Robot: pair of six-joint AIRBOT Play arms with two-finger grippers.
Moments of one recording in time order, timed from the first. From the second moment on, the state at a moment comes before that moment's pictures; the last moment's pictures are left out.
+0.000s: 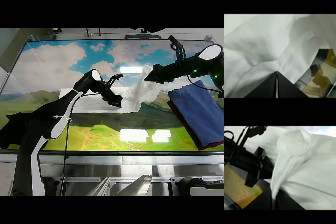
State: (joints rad) left arm -0.43 -2.21 1.98 0.90 -1.38 -1.17; right arm 0.04 -1.57 1.53 -0.78 1.22 1.25
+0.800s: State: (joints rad) left arm -0.37 -2.19 1.98 0.89 -1.52 -1.17; right arm -0.05 -1.69 1.44 -1.07 1.32 1.37
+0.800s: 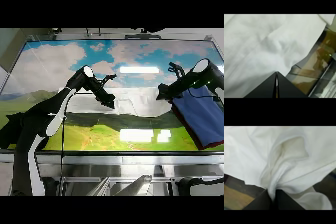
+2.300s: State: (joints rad) left arm 0.18 -1.57 1.83 0.65 -1.61 -1.14; right arm 0.66 -2.14 2.06 -0.45 0.71 1.23
